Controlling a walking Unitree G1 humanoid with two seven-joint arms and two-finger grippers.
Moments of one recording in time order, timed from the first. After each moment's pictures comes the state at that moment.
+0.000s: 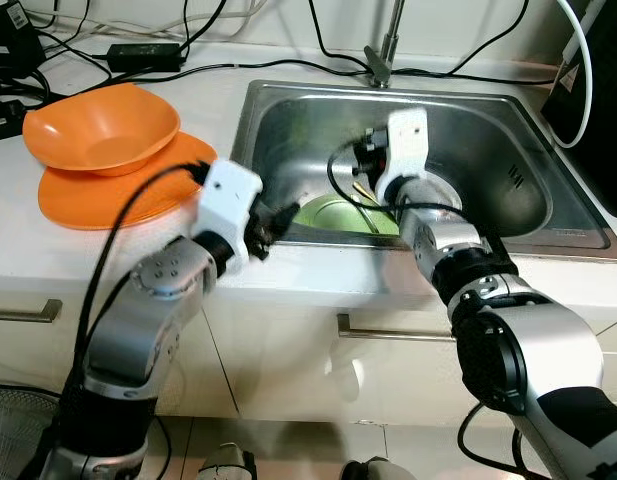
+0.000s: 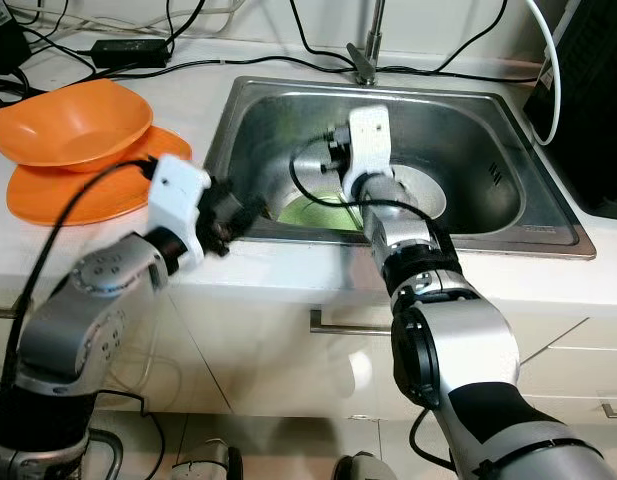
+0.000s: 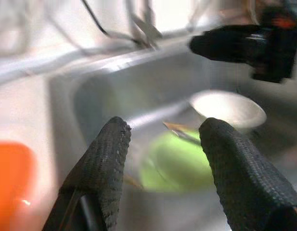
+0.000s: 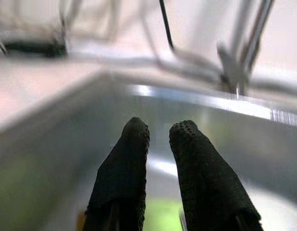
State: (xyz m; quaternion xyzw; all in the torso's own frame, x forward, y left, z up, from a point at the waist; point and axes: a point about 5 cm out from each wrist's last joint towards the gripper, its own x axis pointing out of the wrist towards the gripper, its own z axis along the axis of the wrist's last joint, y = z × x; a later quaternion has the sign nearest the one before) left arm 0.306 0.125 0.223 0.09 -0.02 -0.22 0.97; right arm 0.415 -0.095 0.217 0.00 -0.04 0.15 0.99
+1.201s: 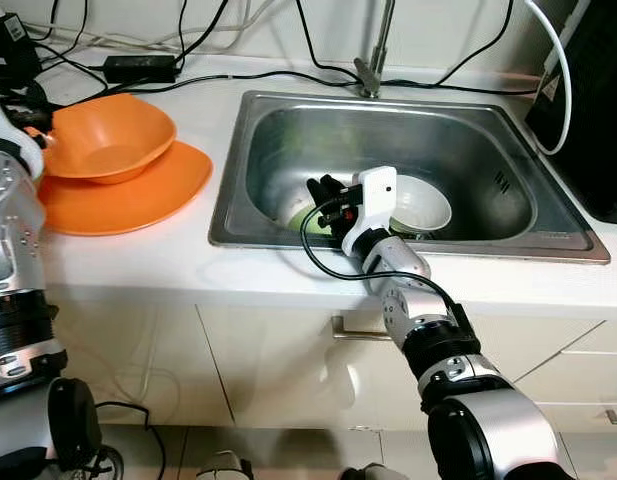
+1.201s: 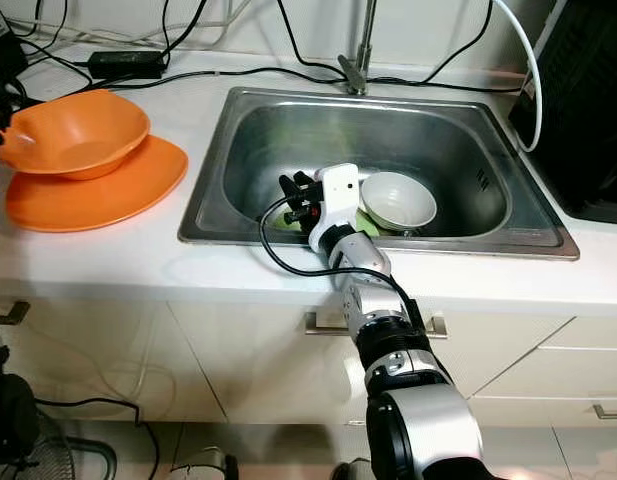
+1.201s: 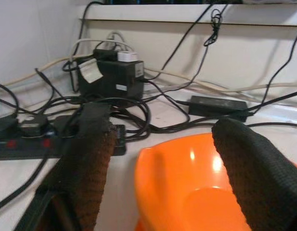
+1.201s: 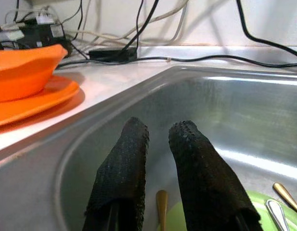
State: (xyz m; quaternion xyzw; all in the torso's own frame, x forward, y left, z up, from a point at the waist) left arm 0.334 0.307 0.281 0.01 -0.07 0.23 0.97; right arm 0.369 -0.062 0.148 0.07 -0.05 0.27 0.96
